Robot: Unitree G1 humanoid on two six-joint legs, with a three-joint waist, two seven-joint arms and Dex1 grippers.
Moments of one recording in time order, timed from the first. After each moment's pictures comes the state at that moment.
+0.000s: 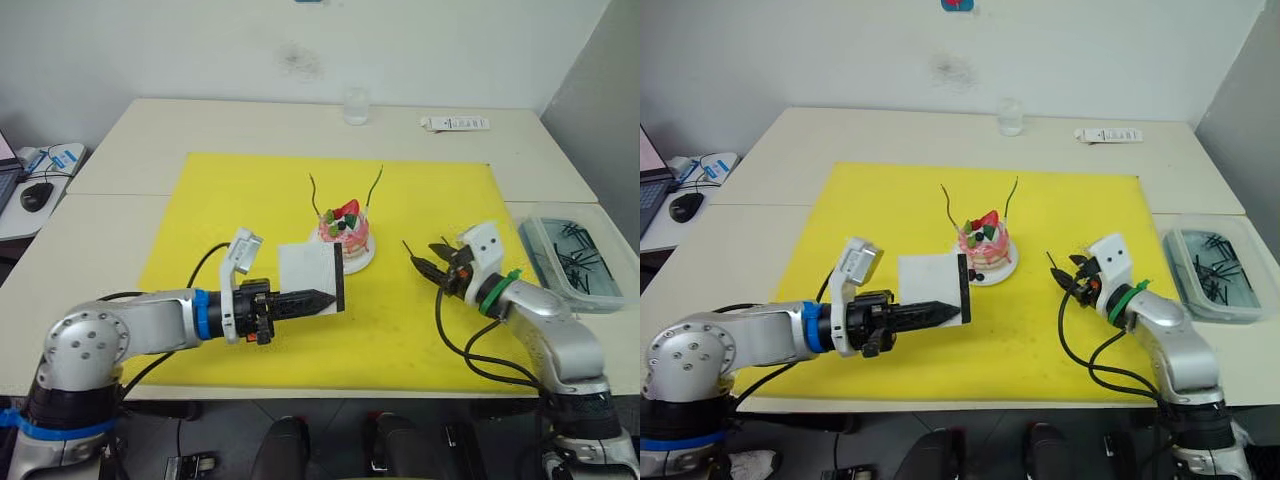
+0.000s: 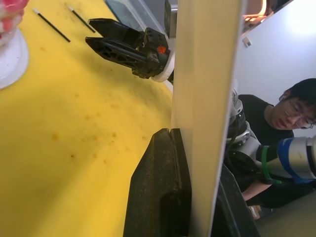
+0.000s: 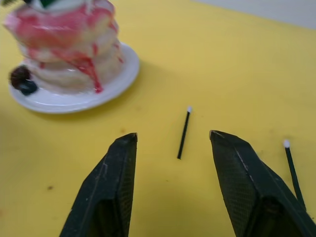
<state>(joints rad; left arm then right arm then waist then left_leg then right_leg) -0.31 0.72 0.13 -0.36 -1.58 1.18 -0.37 -0.31 -0.39 -0.02 -0.13 0.22 0.53 0.53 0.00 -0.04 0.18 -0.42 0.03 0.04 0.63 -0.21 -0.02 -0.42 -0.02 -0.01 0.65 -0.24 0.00</state>
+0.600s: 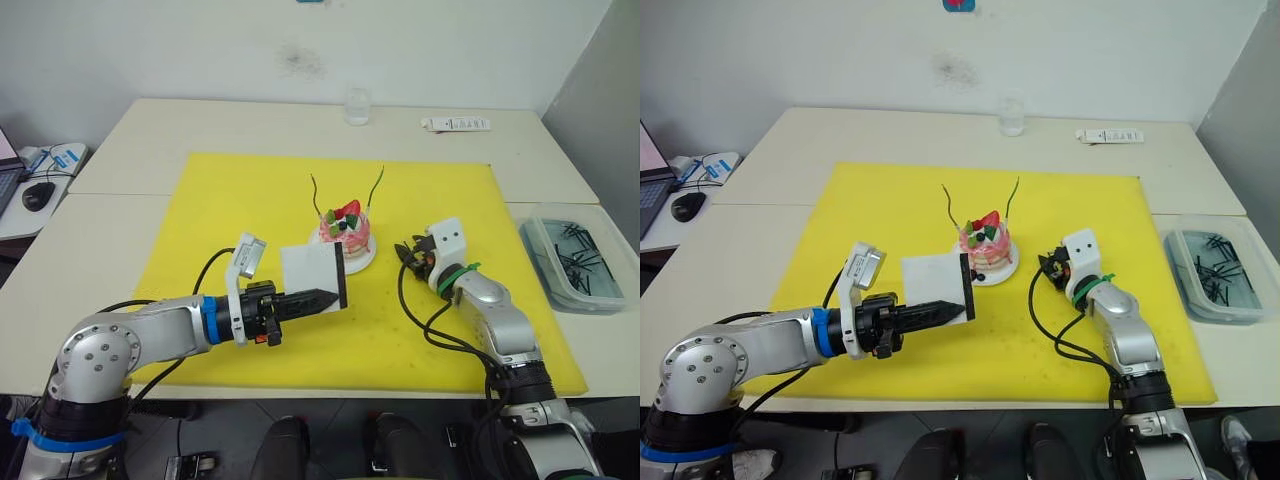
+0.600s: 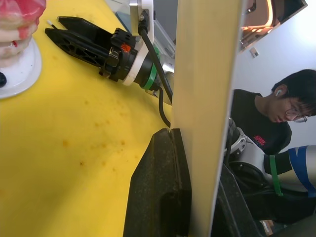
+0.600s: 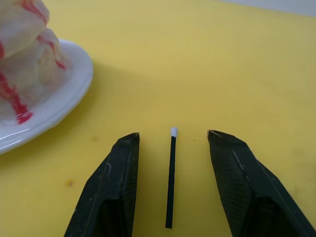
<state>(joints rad) -0.25 0.70 0.12 -0.40 -1.56 1.12 -0.34 -0.41 -0.24 0.03 0.09 0.10 0.41 0.36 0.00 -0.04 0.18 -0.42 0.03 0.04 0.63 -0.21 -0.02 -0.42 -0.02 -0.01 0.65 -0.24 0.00</state>
